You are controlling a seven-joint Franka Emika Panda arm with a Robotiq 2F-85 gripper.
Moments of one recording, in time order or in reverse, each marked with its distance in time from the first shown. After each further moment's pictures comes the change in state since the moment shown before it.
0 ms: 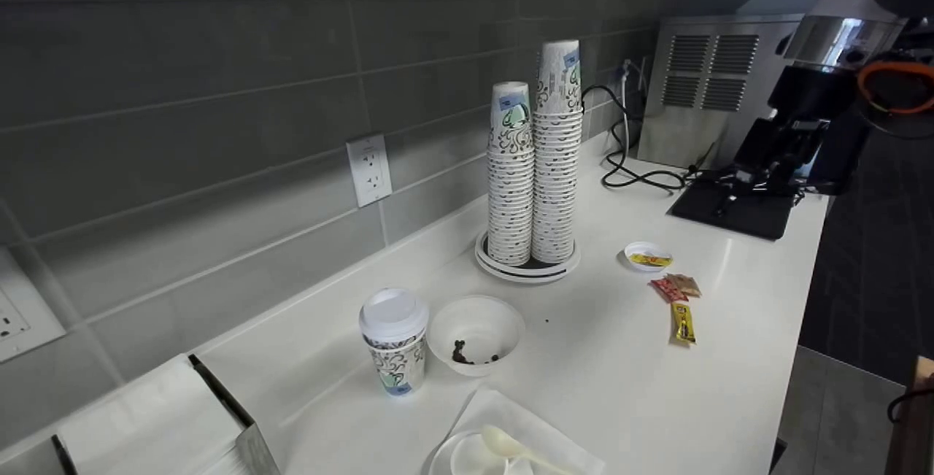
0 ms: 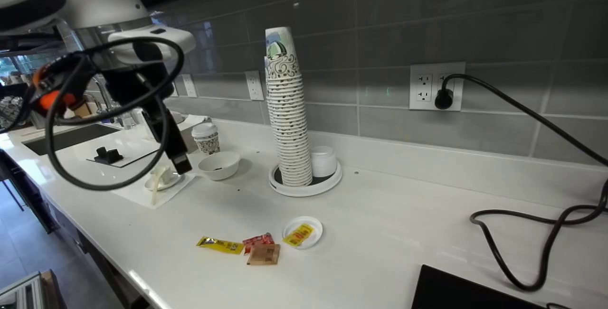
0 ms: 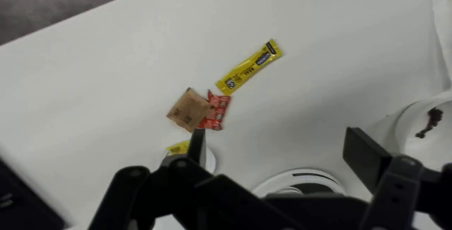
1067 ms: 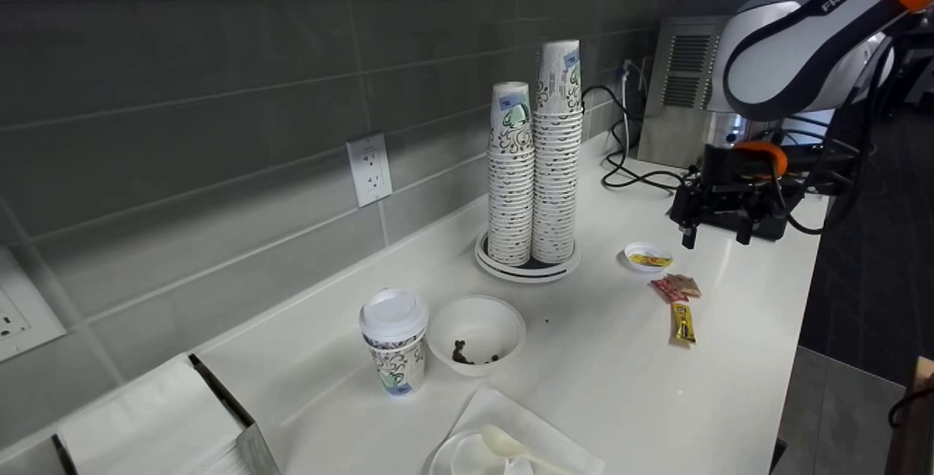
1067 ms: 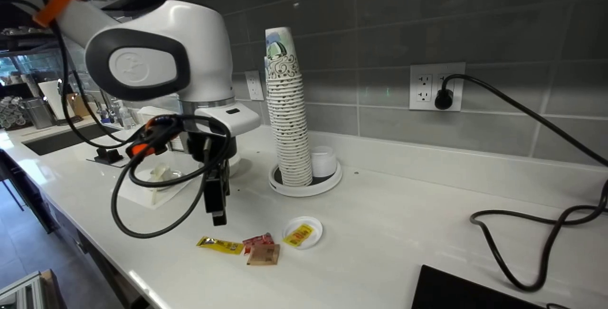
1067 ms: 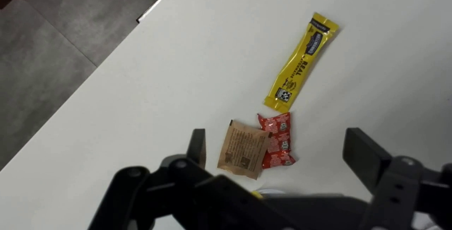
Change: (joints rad) arm -0.059 0.525 0.082 0.161 -0.017 0.158 0.409
